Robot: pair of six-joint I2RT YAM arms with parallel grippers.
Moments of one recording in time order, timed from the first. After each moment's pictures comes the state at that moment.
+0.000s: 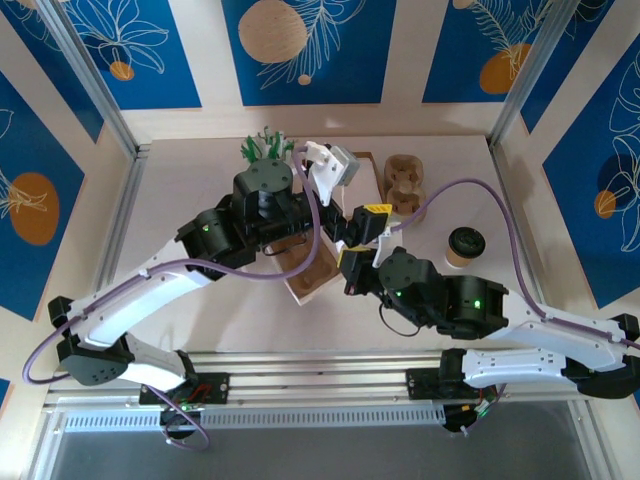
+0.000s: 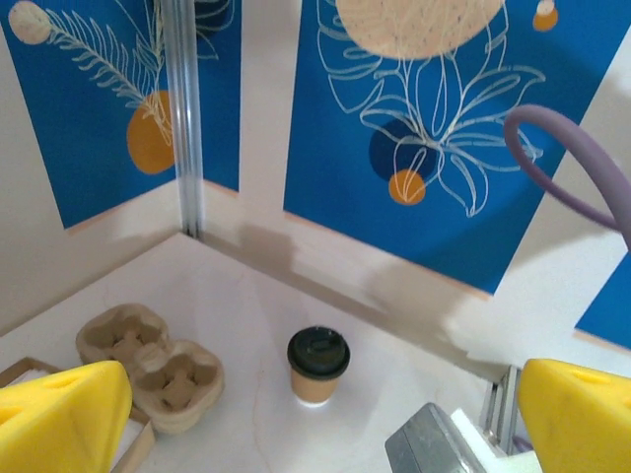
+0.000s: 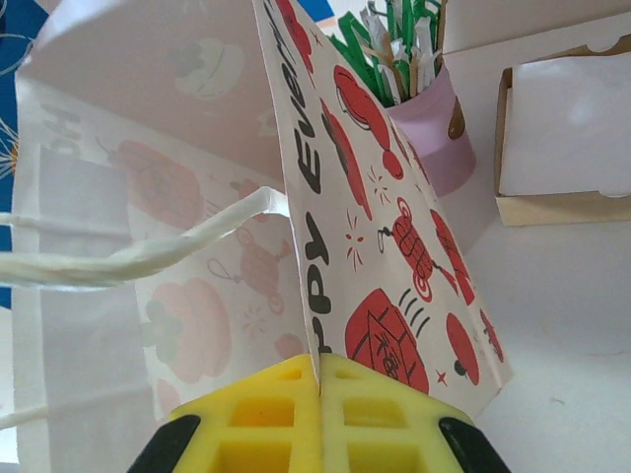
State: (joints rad) left arm -1.07 1.40 1.66 -0.36 0.01 -0.13; right arm 1.31 0.92 1.10 -0.61 0.59 0.82
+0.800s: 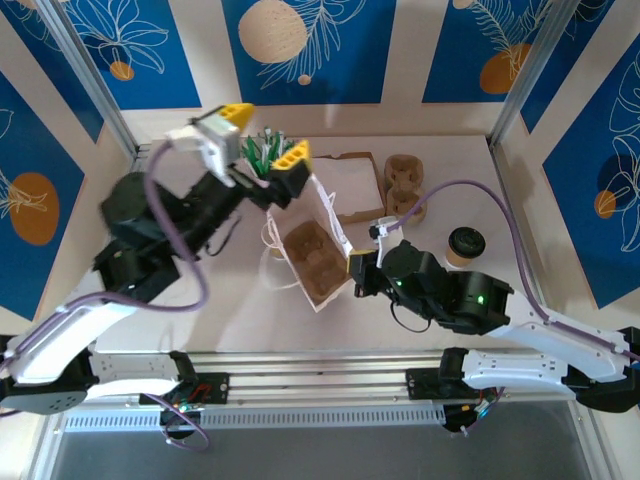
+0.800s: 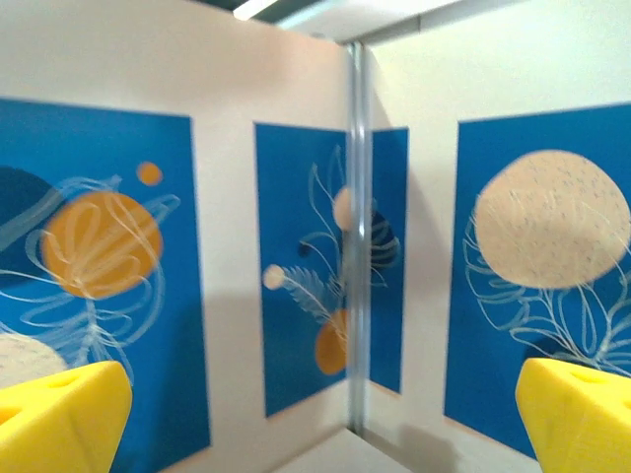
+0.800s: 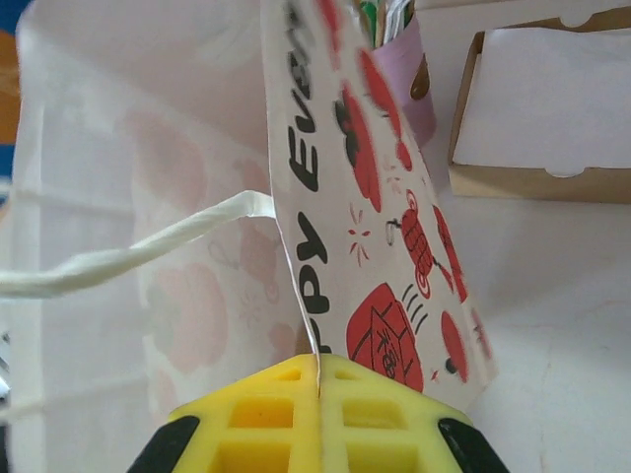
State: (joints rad) left arm -1.05 1.10 1.62 -0.15 -0.32 0.12; right arm 1.19 0.90 1.08 -0.73 0.42 0.67
